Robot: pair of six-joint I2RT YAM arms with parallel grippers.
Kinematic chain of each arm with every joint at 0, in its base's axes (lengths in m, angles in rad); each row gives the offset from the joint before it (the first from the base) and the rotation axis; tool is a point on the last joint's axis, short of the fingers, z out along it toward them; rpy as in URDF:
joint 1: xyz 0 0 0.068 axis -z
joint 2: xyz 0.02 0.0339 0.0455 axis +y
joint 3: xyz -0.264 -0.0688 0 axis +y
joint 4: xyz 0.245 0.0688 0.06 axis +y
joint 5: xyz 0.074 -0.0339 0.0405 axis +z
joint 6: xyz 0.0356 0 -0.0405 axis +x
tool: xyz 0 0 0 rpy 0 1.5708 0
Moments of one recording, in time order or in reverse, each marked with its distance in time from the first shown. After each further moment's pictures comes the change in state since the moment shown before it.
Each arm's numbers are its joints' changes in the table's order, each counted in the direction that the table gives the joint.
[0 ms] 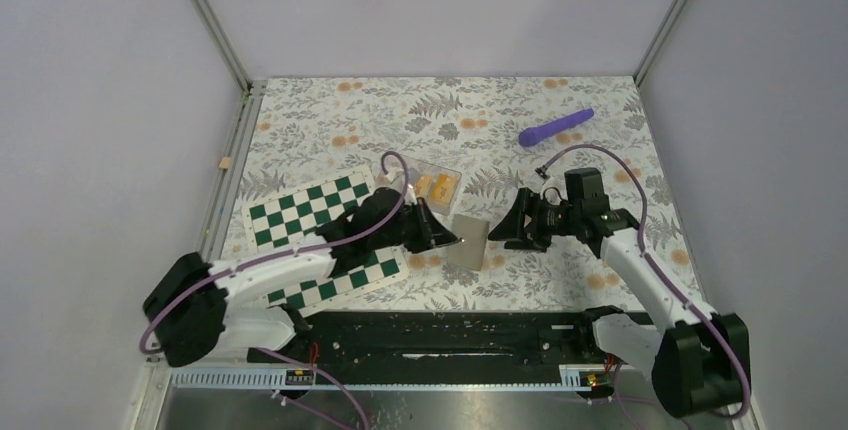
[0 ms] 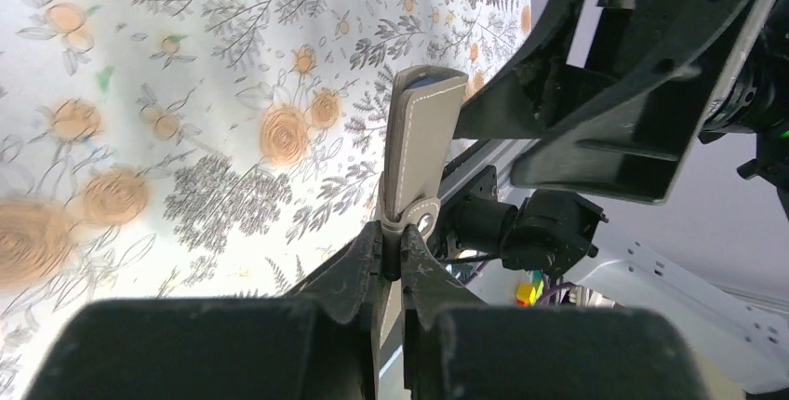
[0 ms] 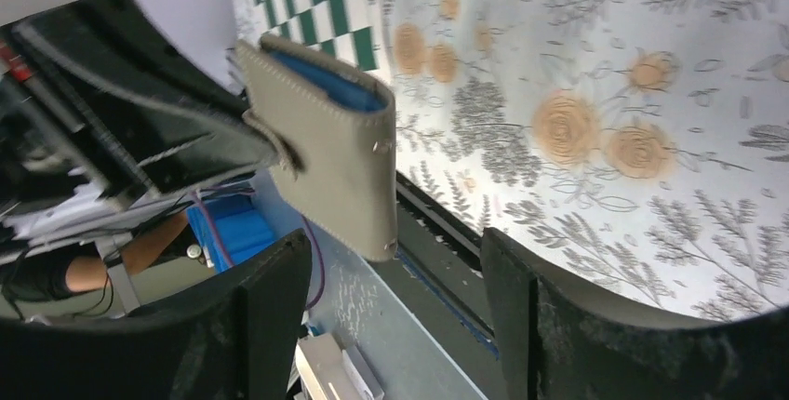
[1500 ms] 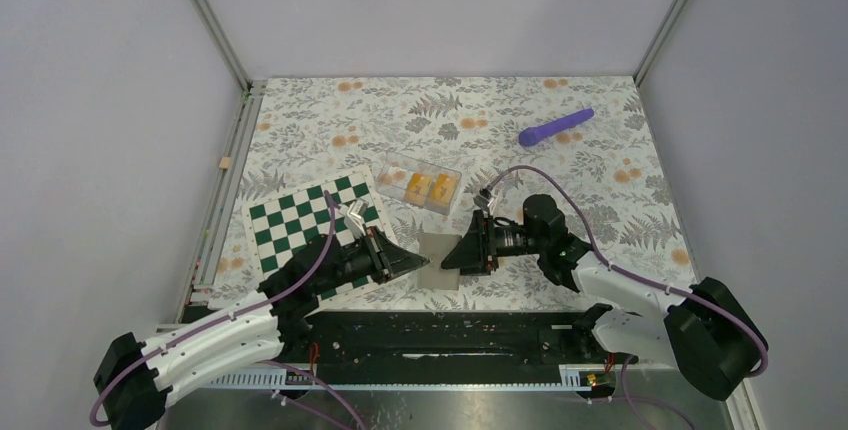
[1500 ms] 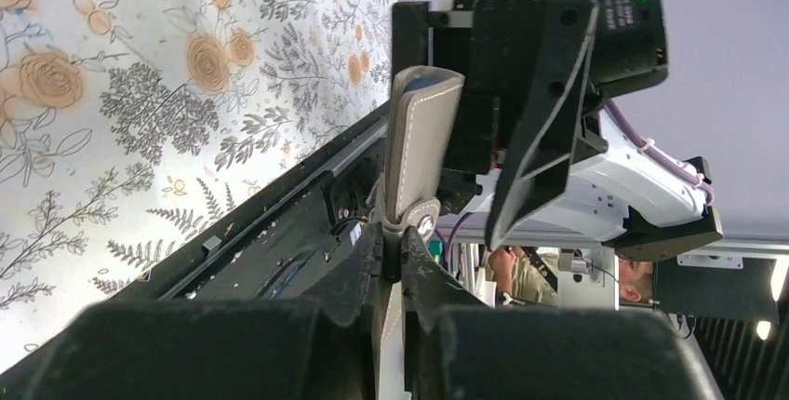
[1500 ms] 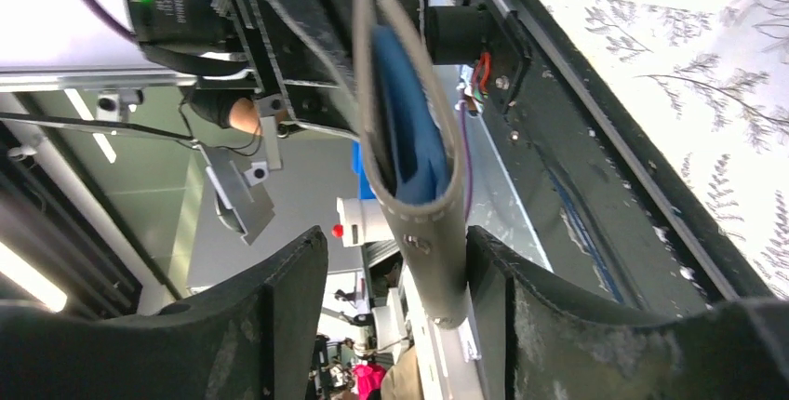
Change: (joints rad) left arm 0.000 -0.648 0.420 -0.093 -0.014 -0.206; right arm -0.439 0.006 0.255 -0.910 0.117 0.669
